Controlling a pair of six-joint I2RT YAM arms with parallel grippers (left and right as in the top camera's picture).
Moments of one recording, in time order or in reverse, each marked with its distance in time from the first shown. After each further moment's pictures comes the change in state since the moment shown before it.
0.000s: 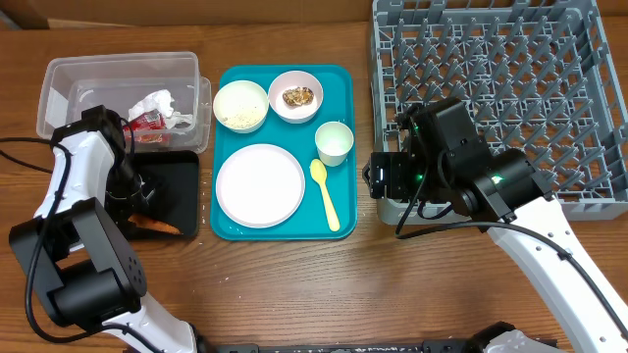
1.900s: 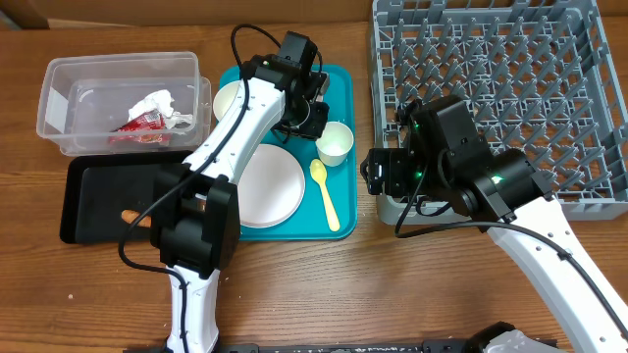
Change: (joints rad) left arm -0.729 0.288 0.545 0.127 0.314 0.633; right arm 0.000 0.000 0.000 0.034 0.001 0.000
